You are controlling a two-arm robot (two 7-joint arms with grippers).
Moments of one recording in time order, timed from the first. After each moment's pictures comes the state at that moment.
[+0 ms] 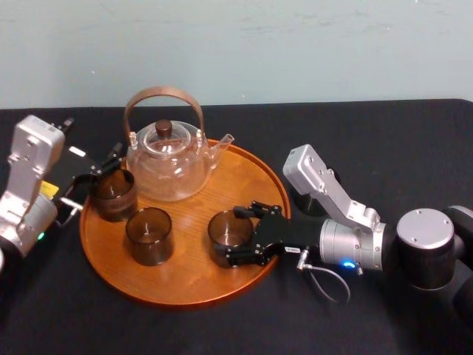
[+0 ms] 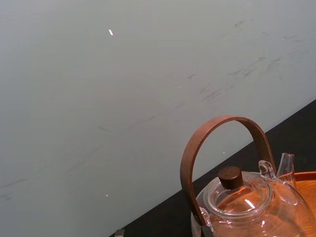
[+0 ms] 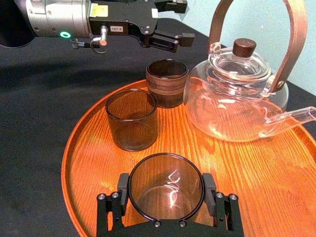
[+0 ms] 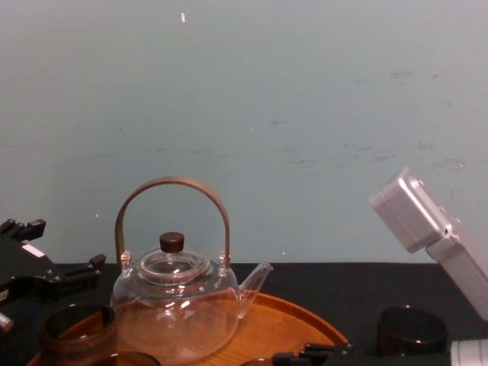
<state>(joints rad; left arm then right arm) -0.20 0.60 0.45 -1.41 -0.25 -0.12 0.03 0.36 0.46 -0.68 -1.37 0.35 0.13 0.64</state>
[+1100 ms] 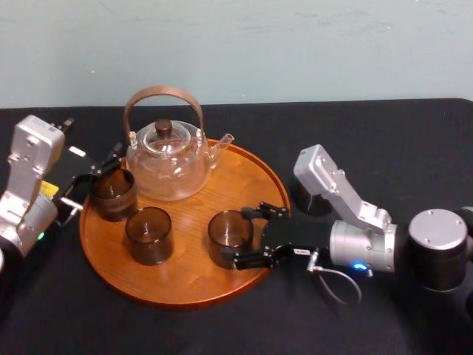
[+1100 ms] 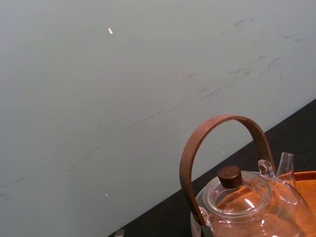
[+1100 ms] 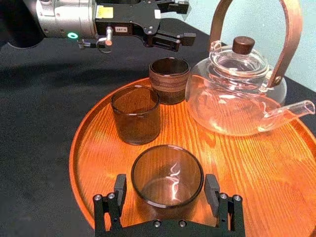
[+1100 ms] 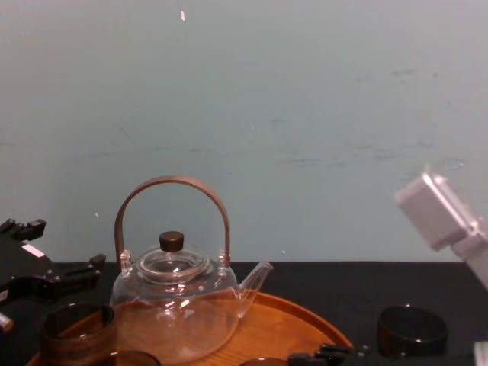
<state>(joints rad) -0.20 0.60 0.45 -1.41 -0.25 -0.12 0.03 0.34 0.49 -0.66 -1.40 0.37 0.13 0.67</state>
